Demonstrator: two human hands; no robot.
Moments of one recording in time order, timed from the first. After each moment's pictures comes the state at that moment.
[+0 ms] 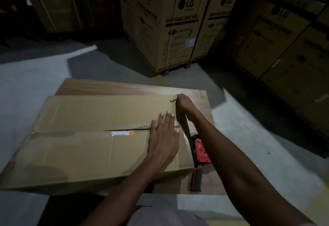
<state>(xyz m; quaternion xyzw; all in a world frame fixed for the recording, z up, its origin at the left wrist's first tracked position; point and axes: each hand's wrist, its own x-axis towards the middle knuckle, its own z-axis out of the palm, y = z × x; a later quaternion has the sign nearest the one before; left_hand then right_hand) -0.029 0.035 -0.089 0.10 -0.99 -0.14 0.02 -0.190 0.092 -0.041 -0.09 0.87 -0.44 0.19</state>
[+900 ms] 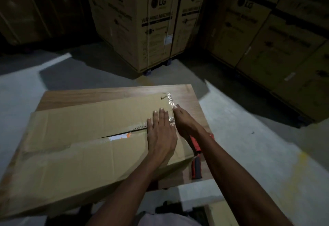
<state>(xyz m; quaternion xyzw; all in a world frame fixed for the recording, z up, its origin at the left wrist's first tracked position) -0.027 0.035 -0.078 0.09 -0.98 -0.15 0.01 -0.117 0.130 -0.053 -0.04 0.86 -0.46 0.22</state>
